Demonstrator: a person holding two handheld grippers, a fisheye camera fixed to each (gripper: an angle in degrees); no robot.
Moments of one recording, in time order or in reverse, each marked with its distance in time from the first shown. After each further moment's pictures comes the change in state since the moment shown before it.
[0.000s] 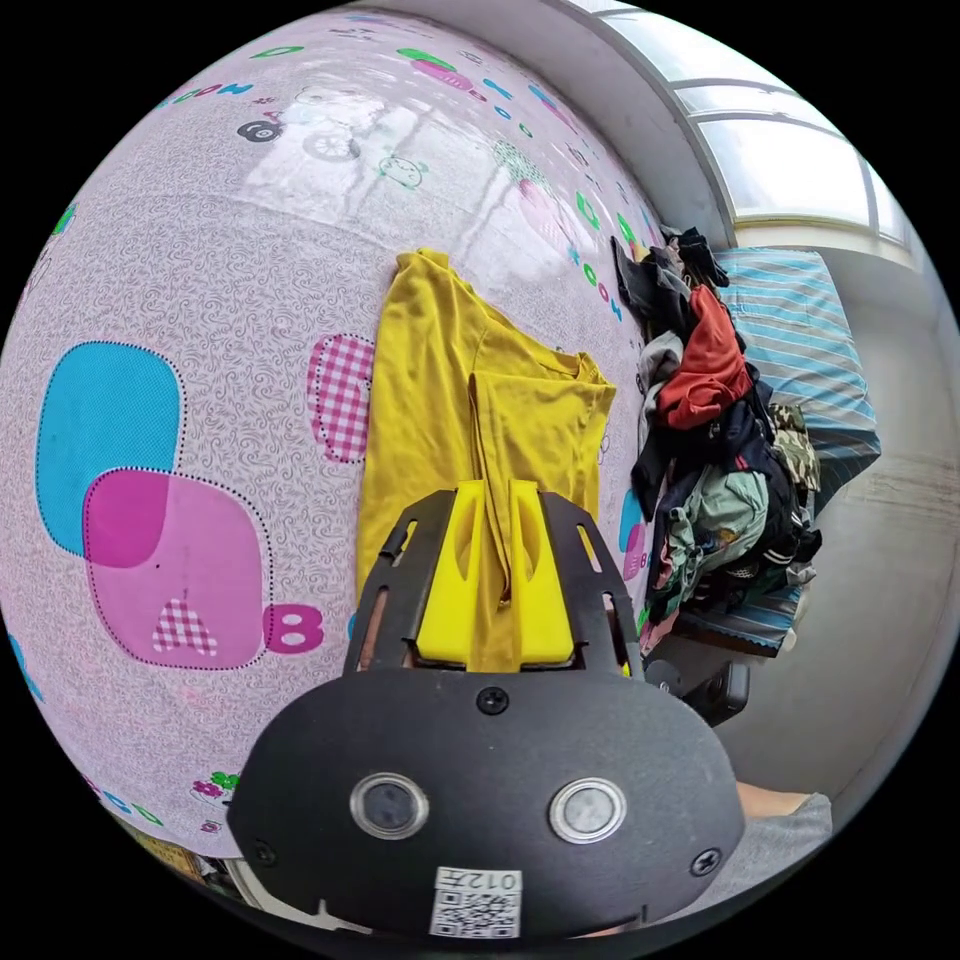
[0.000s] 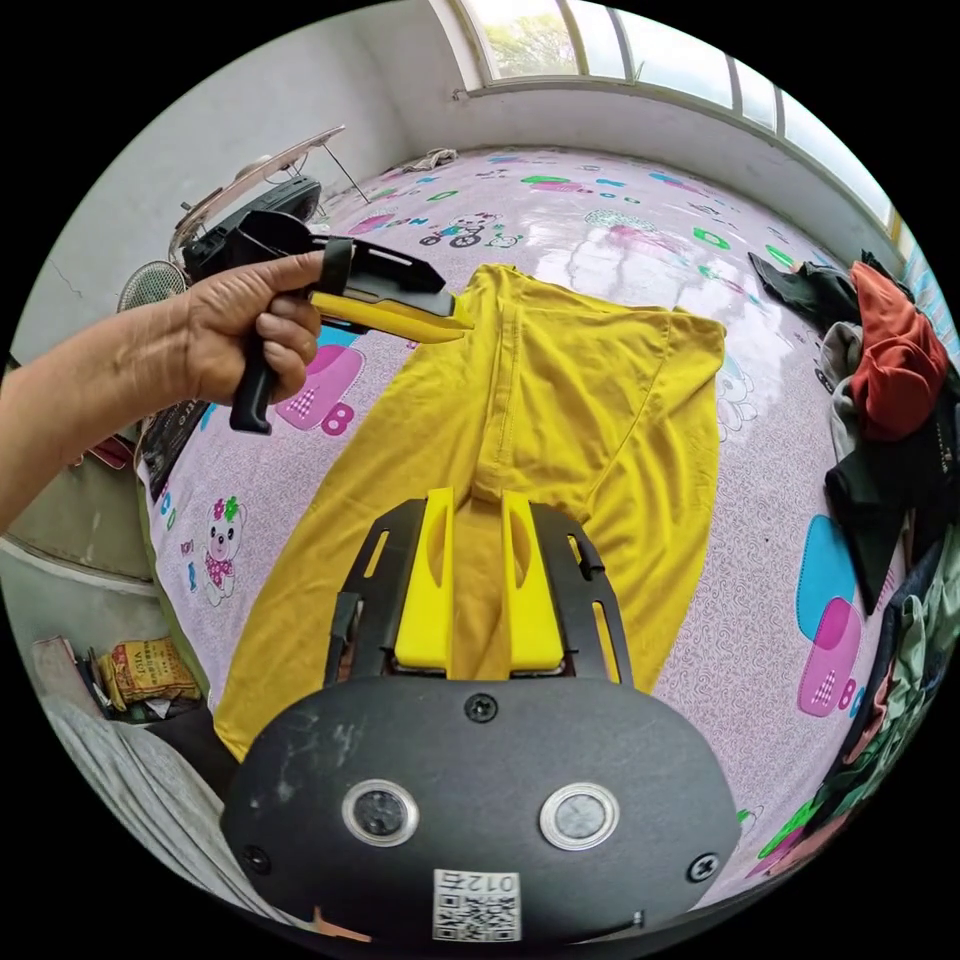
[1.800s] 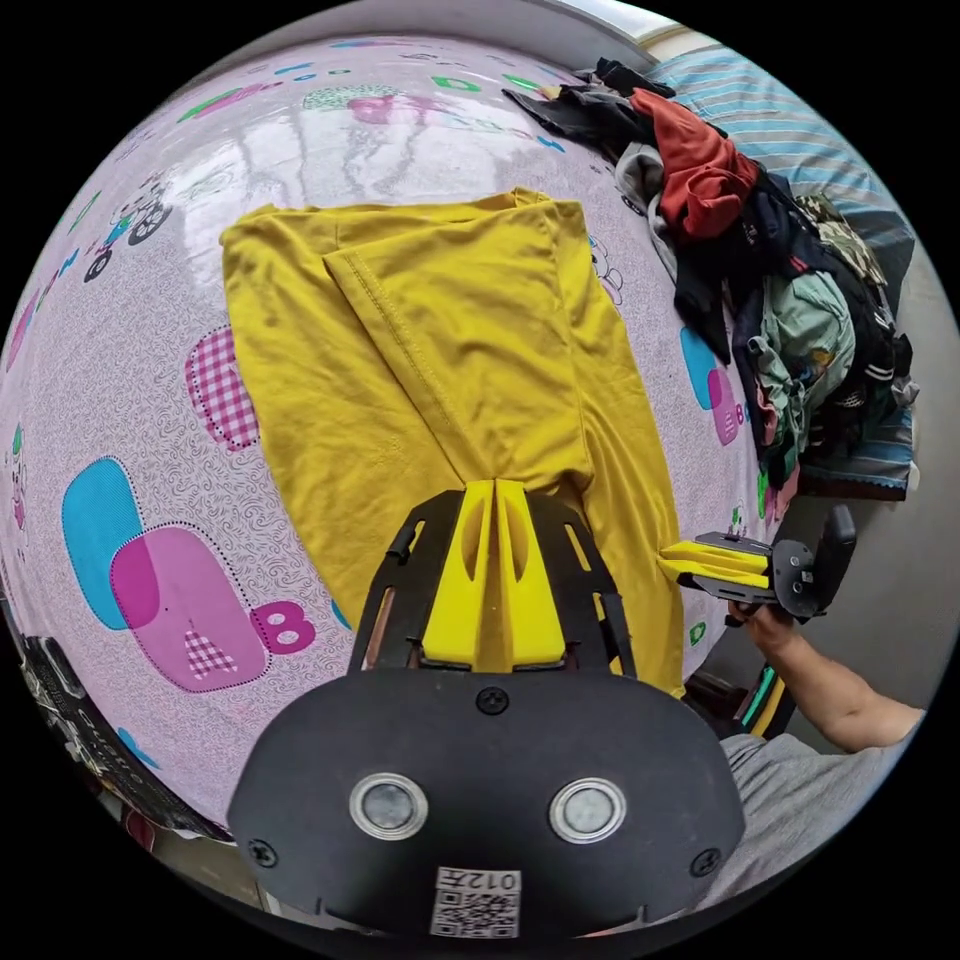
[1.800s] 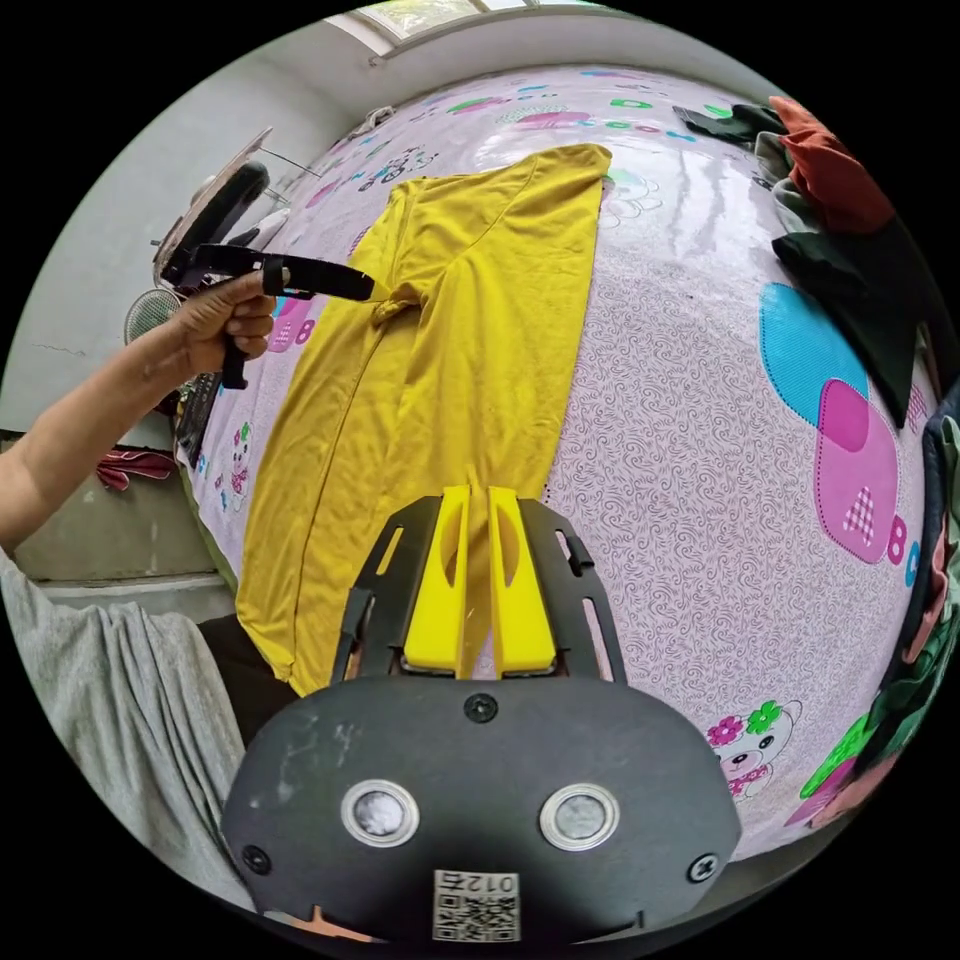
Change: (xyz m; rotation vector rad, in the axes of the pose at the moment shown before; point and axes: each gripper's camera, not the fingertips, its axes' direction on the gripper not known) left arm 0.068 0.063 0.097 -0.230 -0.321 0.381; right arm 0.125 0.092 -0.235 -0.183 -0.164 0.153
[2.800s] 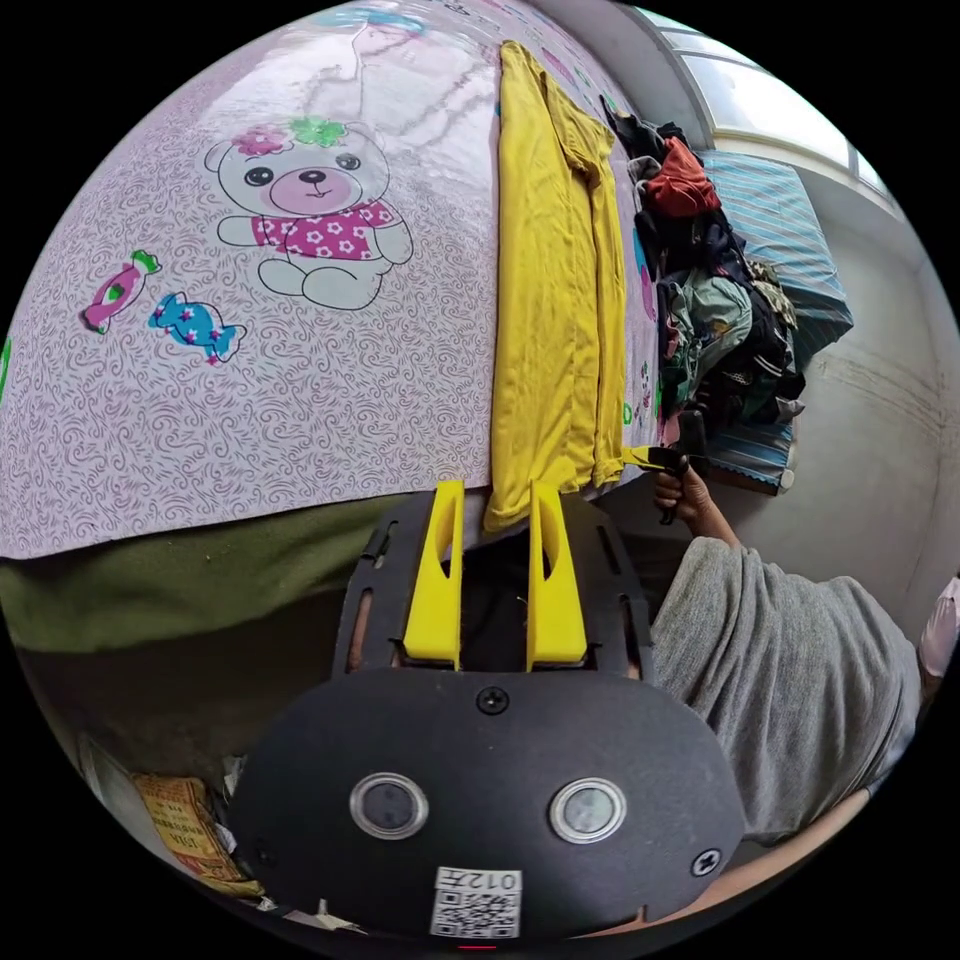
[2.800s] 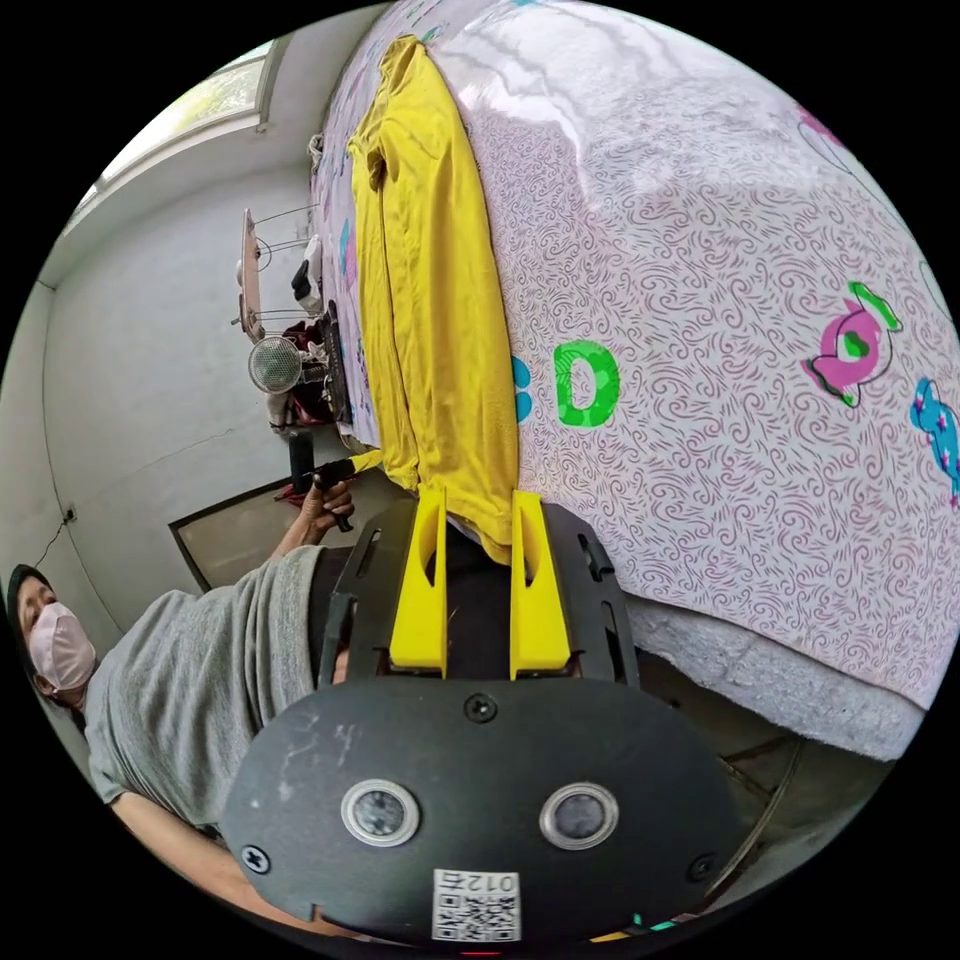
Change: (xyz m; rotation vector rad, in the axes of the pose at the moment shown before) left arm -0.101 0.358 0.065 0.006 0.457 -0.248; right arm -0.151 0.034 -0.282 -0.218 -0.671 0.349
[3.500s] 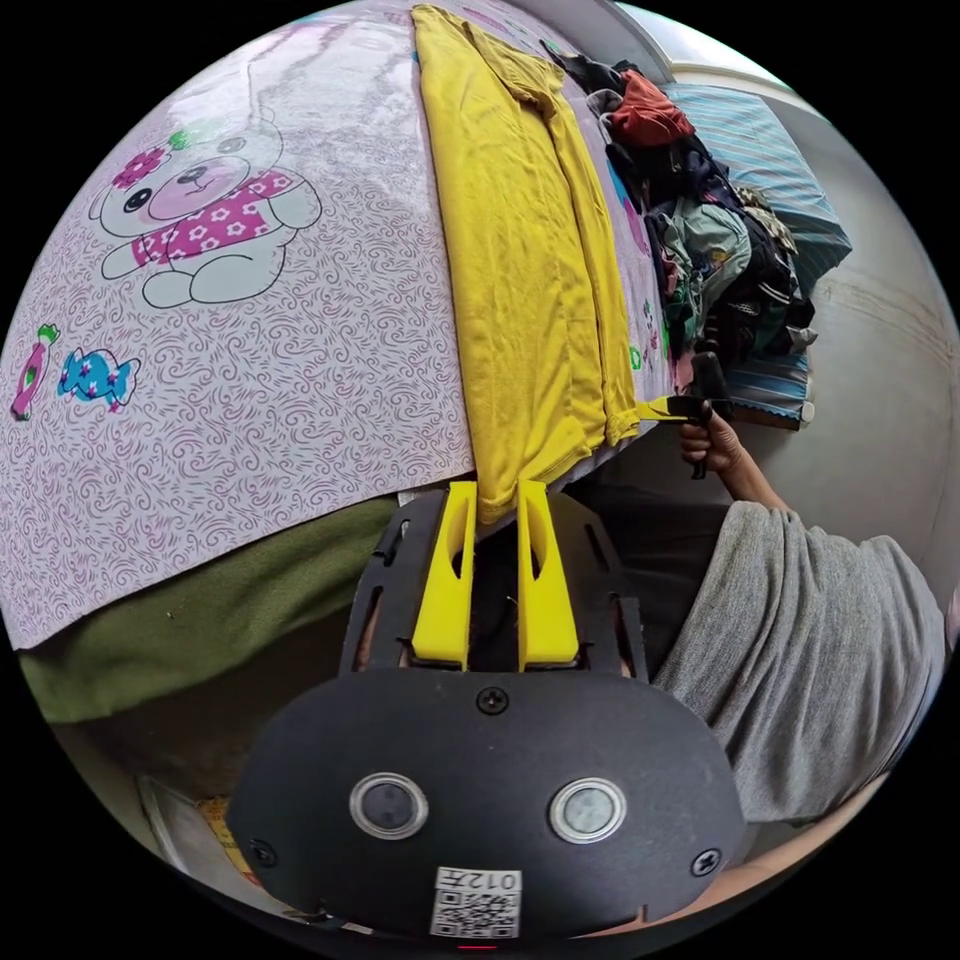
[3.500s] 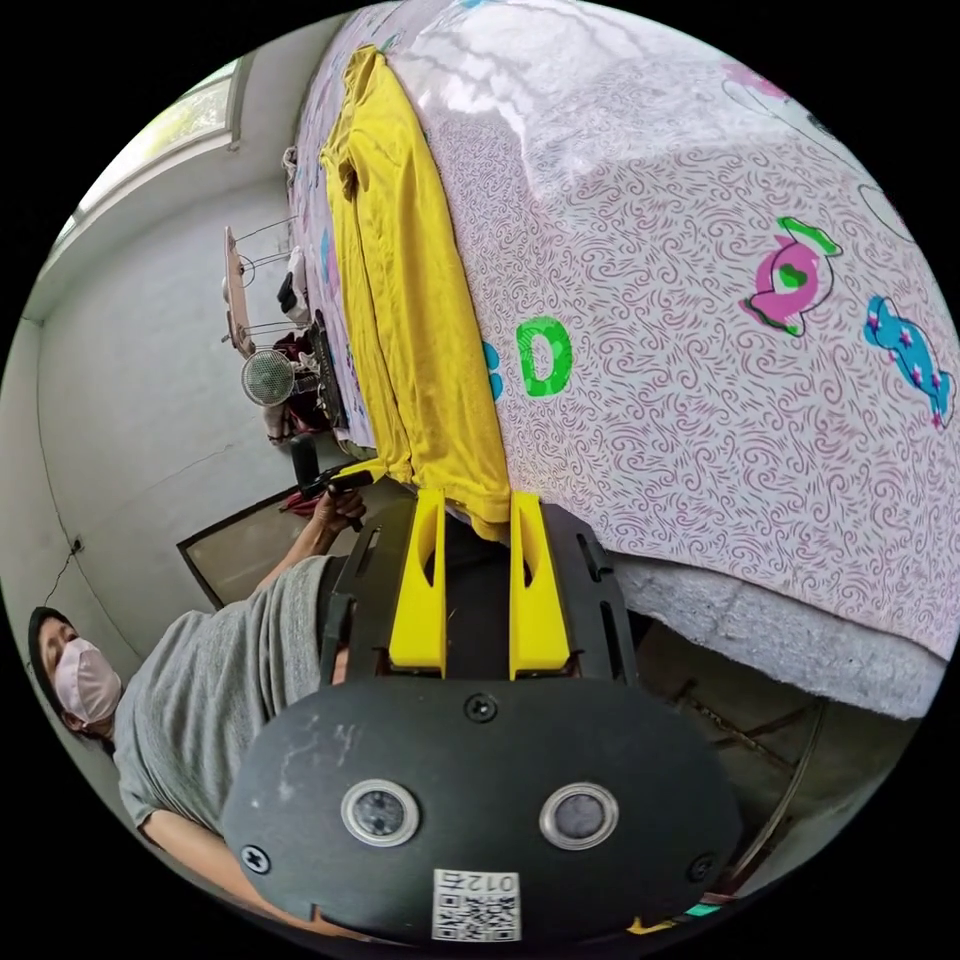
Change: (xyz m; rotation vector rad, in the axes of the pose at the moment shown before) left arm -0.014 -0.007 0.037 -0.110 -0.056 0.135; right arm -0.226 -0.052 -0.001 -0.027 -0.036 0.084
